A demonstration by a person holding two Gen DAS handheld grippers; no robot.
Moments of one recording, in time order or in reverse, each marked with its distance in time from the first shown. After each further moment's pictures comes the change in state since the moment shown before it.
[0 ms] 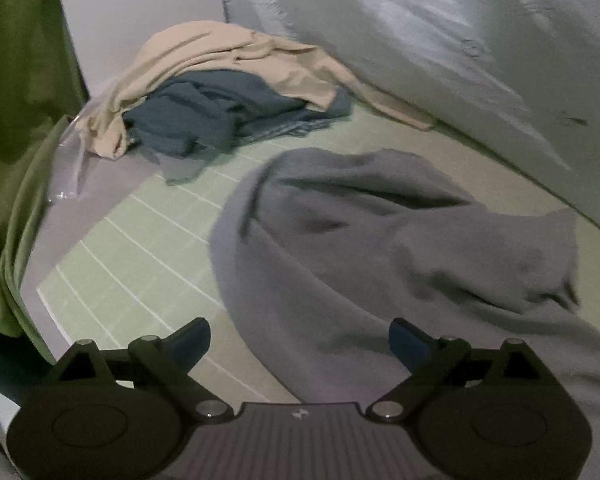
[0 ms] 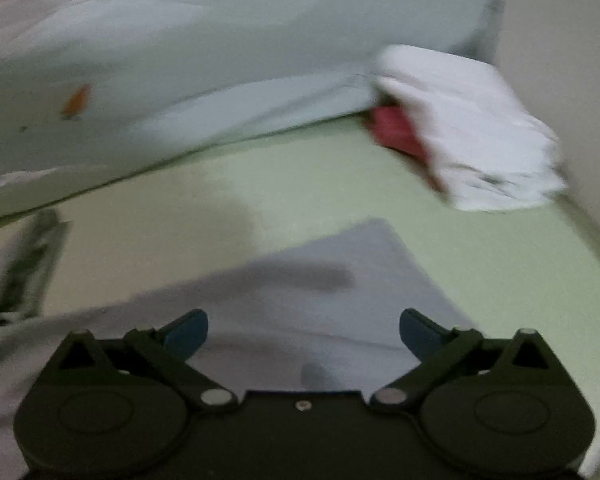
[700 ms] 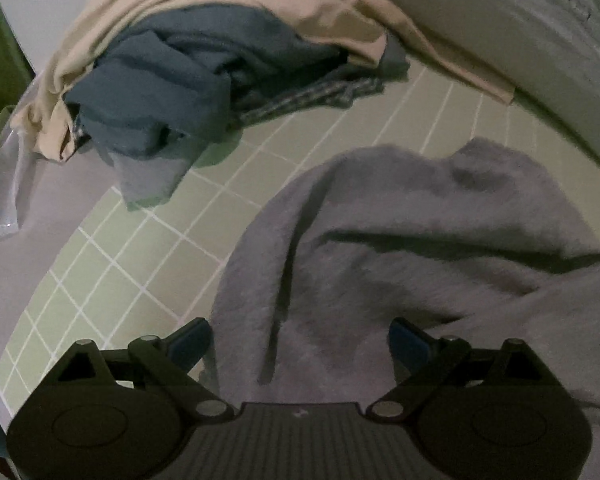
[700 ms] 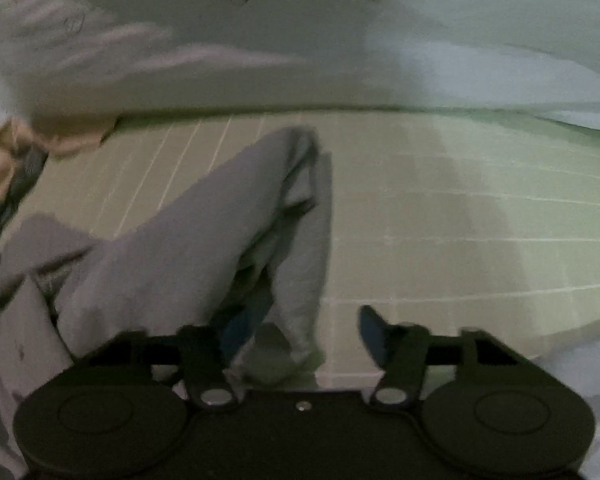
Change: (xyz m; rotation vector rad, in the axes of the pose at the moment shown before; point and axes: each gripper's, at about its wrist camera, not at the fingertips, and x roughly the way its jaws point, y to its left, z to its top) left arm 0.145 0.016 0.081 0.036 0.189 0.049; right arm 0.097 0.264 0.028 -0.263 0.259 0.280
